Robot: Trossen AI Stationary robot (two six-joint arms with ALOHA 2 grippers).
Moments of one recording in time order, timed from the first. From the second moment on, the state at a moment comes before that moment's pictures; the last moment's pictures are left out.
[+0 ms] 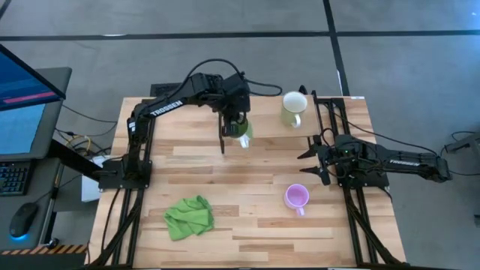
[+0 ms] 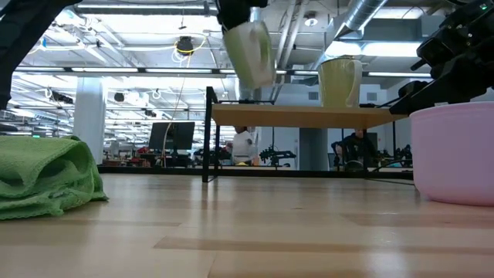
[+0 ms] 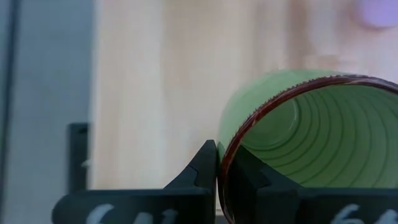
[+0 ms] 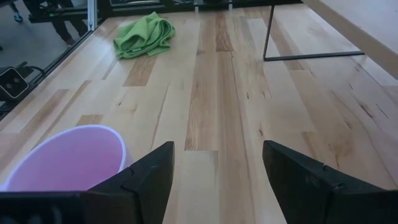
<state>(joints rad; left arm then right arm) 0.29 2.00 2.32 -1.39 -0.04 0.29 -0.19 0.28 0.16 -0.30 -0.29 -0.08</state>
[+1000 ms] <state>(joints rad) 0.39 2.06 2.34 -1.47 -0.06 0.28 -0.19 0.28 0.16 -0.31 -0.29 -0.08</state>
